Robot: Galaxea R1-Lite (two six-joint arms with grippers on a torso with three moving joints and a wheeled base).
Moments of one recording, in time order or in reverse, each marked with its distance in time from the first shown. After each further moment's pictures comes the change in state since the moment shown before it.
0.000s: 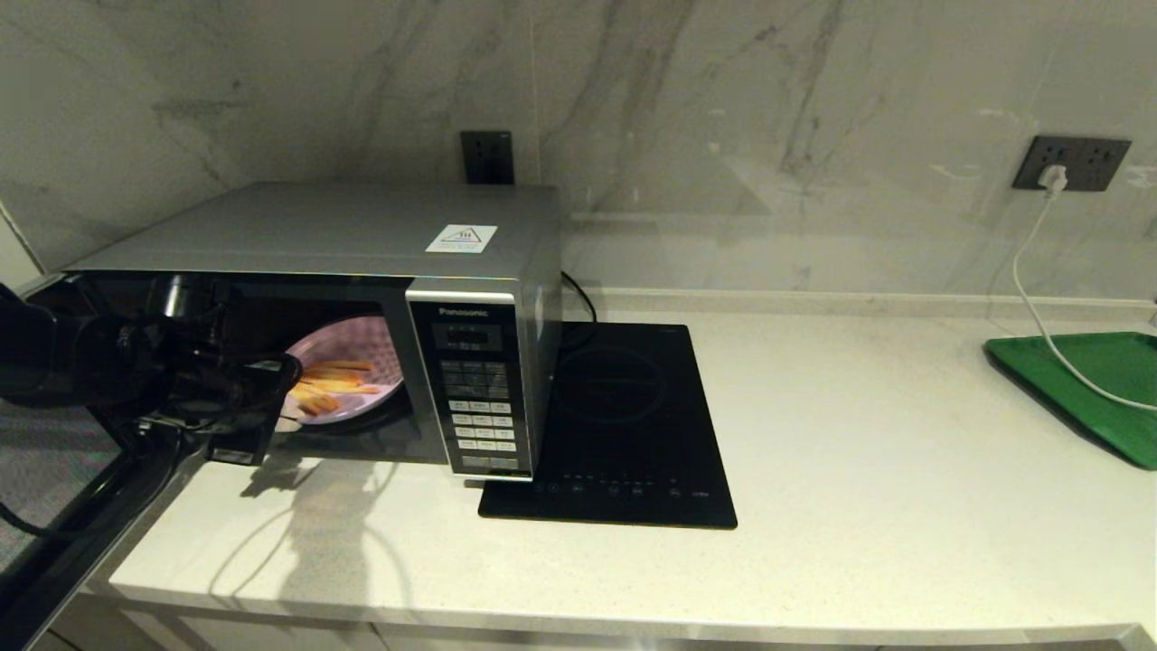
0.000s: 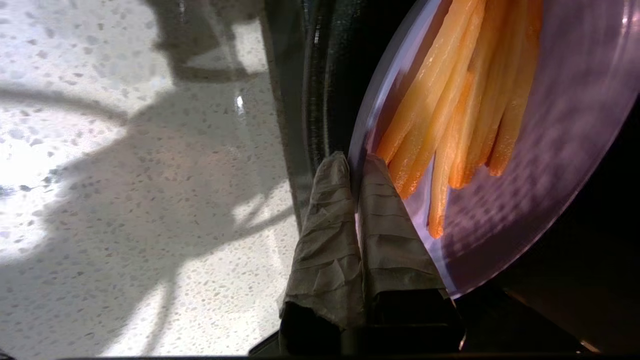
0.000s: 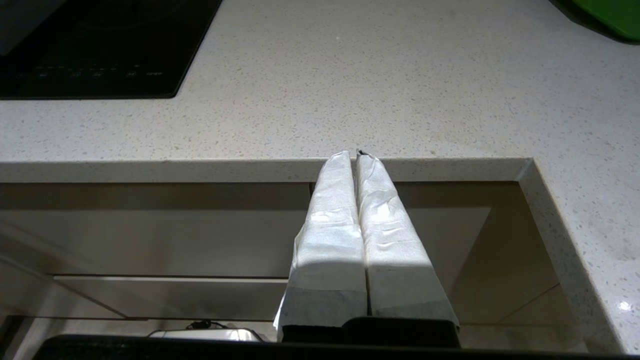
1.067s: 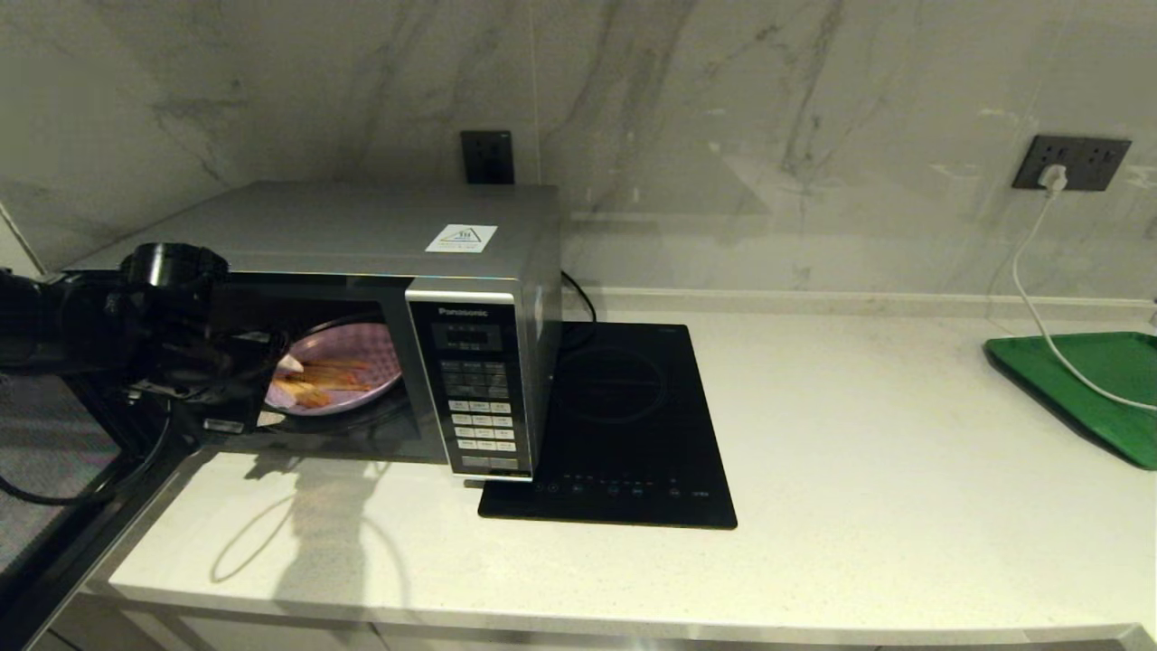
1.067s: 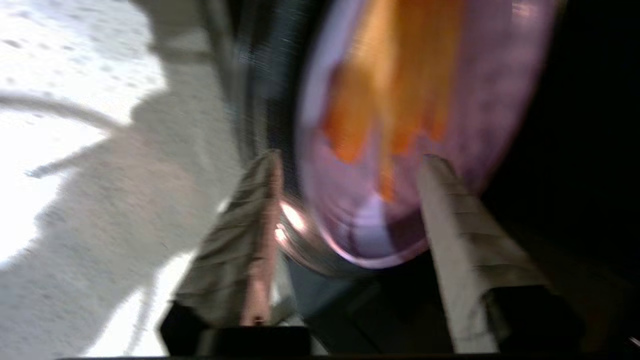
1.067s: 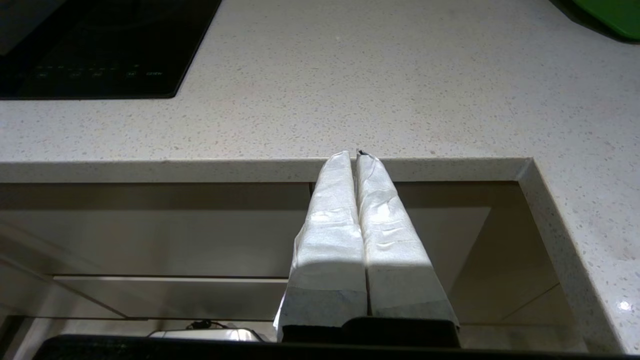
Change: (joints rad) left arm 0.023 0.012 -0.134 0.069 -0.003 0.020; right arm 0.000 0.000 0.000 0.000 0.000 0.000
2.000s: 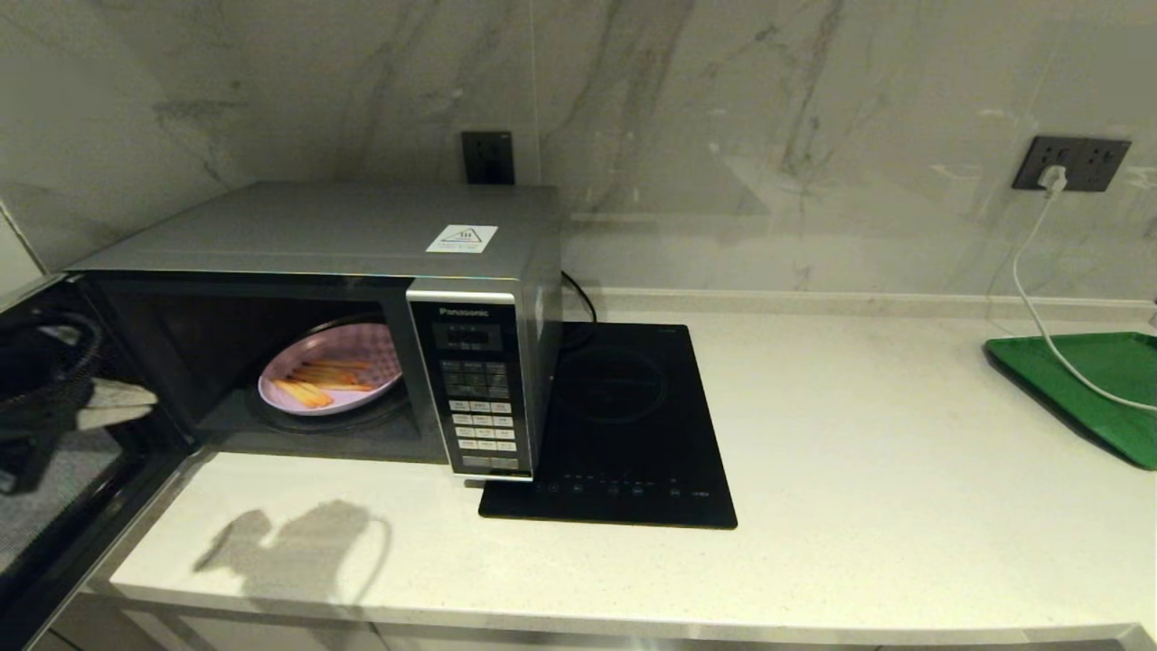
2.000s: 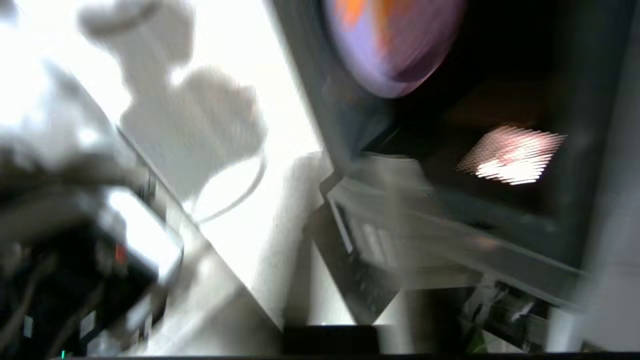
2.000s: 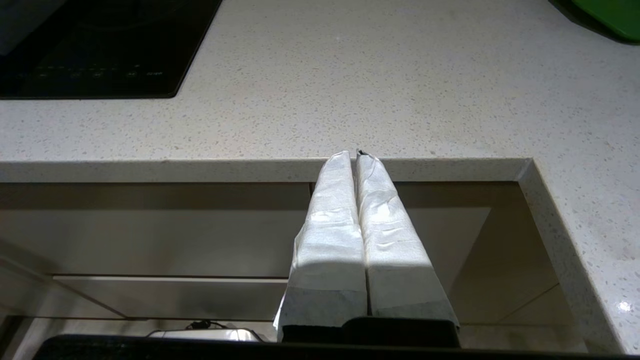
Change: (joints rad) left arm 0.105 -0.588 0.216 0.263 -0.079 0.278; right arm 0.000 0.000 0.000 0.000 0.000 0.000
